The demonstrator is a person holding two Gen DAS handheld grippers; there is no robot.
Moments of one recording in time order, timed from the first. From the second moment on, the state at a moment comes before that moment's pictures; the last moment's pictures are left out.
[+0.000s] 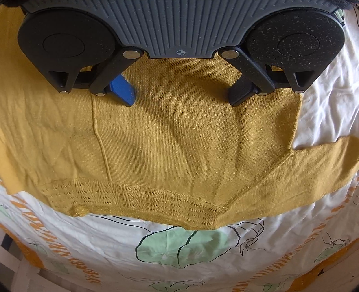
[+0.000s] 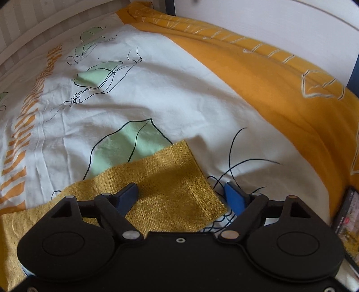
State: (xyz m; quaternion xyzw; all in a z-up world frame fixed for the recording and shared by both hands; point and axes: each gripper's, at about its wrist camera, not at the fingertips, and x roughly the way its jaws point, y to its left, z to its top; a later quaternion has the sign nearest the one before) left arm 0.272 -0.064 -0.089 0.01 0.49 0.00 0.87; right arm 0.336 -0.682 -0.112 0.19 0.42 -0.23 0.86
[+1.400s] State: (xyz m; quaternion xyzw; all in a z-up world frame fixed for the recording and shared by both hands) left arm 0.222 0.080 -0.029 -0.07 0.43 0.00 0.90; right arm 0.387 -0.282 0.044 0.20 0.33 0.19 0.90
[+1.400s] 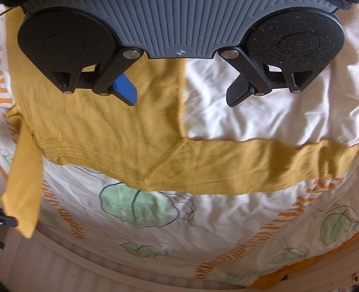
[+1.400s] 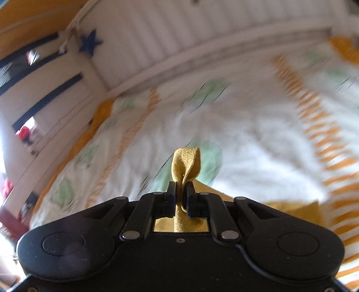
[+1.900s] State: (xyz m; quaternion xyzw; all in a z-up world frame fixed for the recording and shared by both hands) left arm 0.217 0.114 -0.042 -0.09 0.45 0.02 0.89; right arm 0.384 -0.147 -0.068 0.17 0.39 0.27 0.86
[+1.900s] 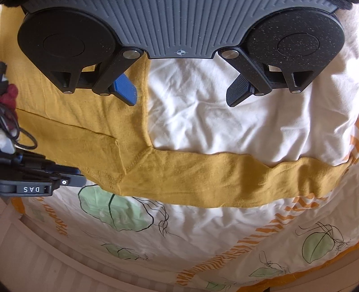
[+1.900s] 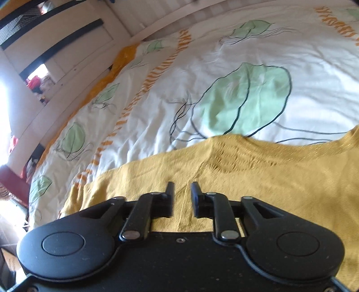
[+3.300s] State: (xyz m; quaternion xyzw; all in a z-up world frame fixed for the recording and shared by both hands) left arm 0.345 0.019 -0.070 -0.09 0.44 -0.07 0.89; right arm 0.324 -0.420 -0.098 0.15 0.31 -0.02 0.94
